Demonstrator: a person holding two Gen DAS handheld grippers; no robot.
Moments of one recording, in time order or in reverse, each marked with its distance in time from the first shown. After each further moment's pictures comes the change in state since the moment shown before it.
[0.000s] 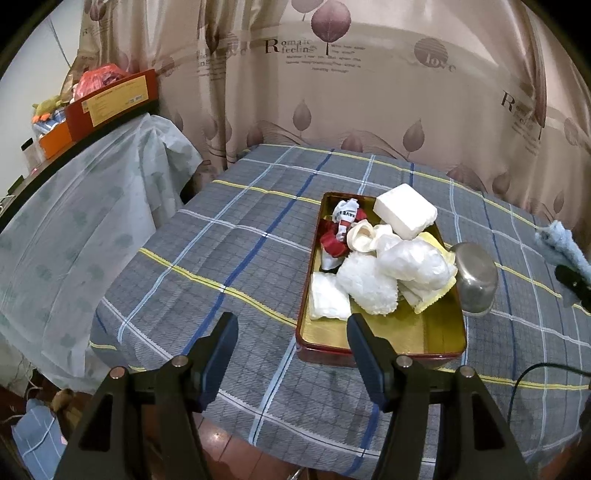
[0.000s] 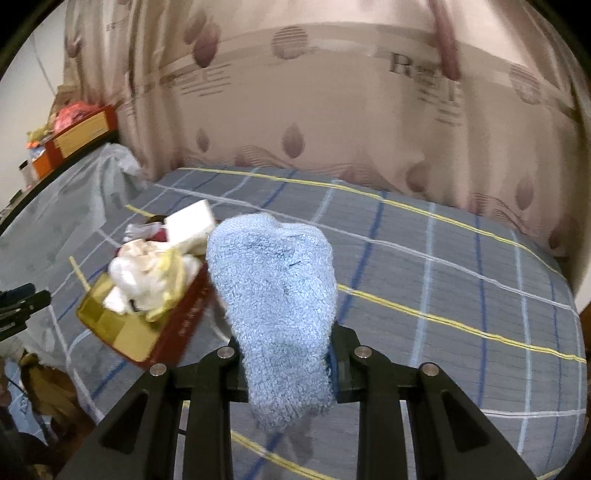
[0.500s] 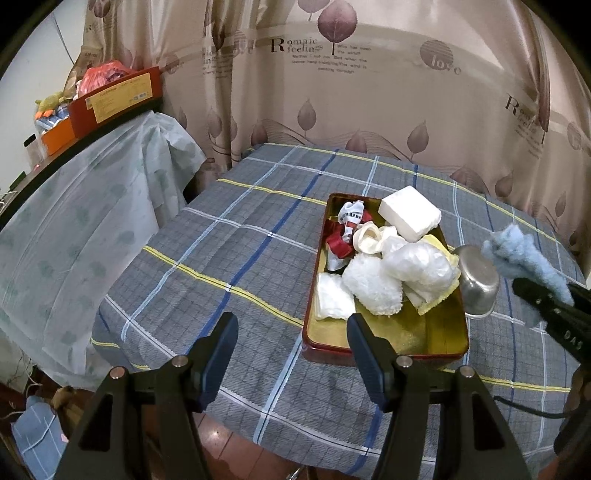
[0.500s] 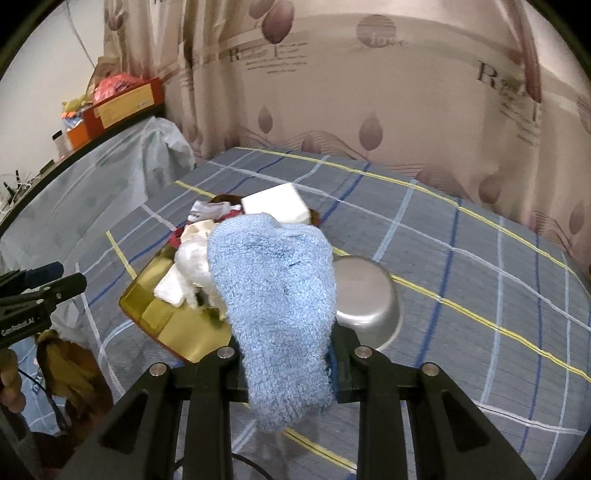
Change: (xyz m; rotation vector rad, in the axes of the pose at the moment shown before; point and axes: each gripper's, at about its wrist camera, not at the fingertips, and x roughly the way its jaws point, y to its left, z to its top) left arm -0.002 0.006 0.001 -0.014 0.003 0.007; right arm 0.028 0.082 0.000 -0.098 0.040 0.116
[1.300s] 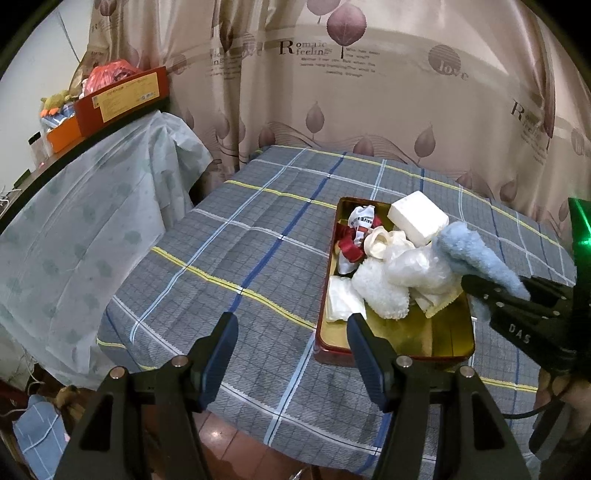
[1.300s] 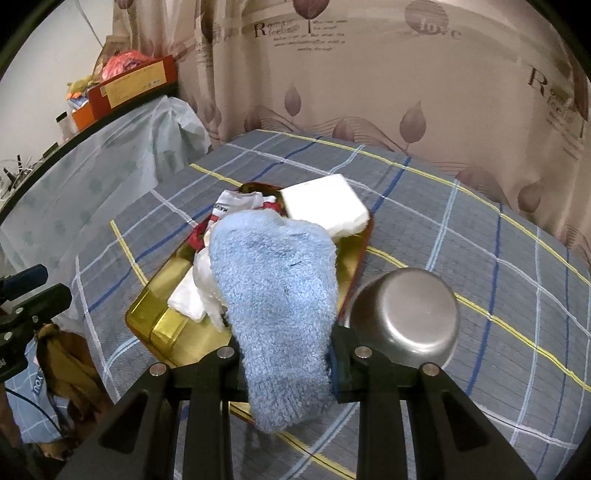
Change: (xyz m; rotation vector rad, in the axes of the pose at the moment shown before) left arm -0.001 0.007 0.001 -0.013 -0.004 0.014; right arm 0.048 0.044 0.019 -0.038 0.059 0.031
